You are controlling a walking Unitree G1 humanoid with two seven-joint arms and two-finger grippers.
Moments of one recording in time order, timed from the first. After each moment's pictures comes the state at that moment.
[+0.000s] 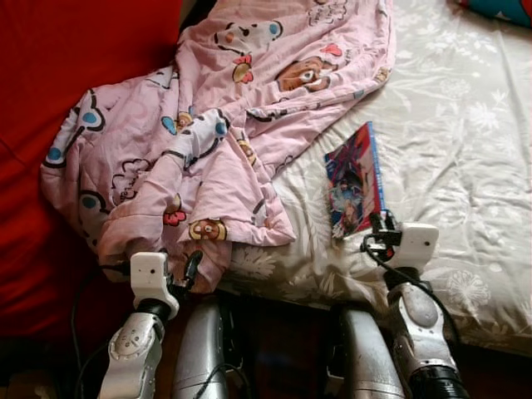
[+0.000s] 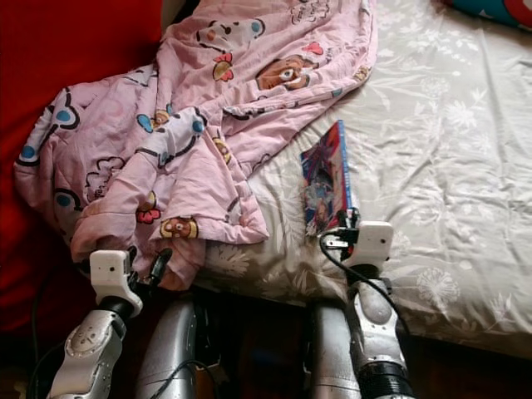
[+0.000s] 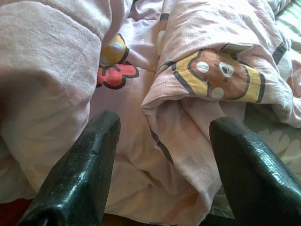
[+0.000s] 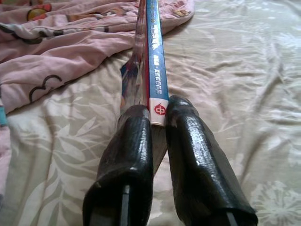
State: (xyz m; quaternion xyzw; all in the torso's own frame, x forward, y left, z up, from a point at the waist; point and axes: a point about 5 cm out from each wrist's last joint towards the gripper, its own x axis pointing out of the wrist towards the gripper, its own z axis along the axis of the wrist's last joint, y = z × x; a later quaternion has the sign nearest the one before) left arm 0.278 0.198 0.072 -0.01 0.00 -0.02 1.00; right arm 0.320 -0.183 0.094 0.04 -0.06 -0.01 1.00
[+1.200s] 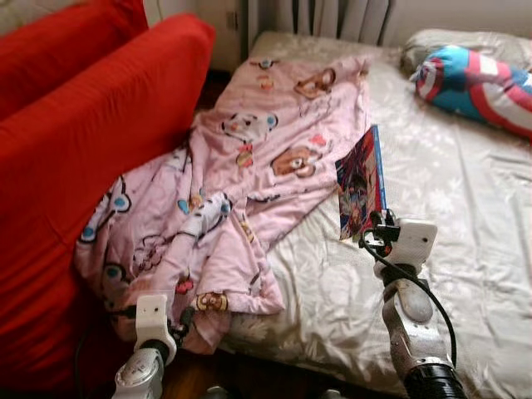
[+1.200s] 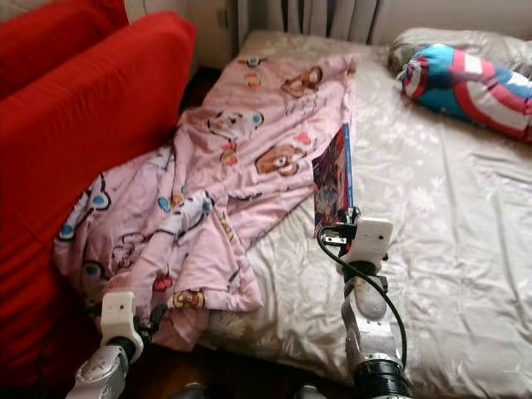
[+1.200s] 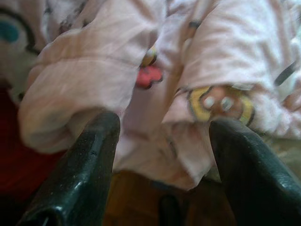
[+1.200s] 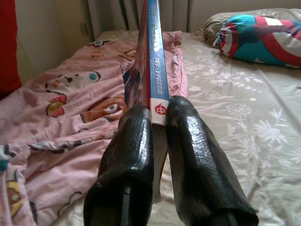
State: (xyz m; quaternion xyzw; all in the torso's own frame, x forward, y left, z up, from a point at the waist) left arm 0.248 0.220 -0.023 -0.02 0.23 0.05 0.97; right arm 0.320 -0.168 0.087 0.05 -0.03 -0.02 1.00
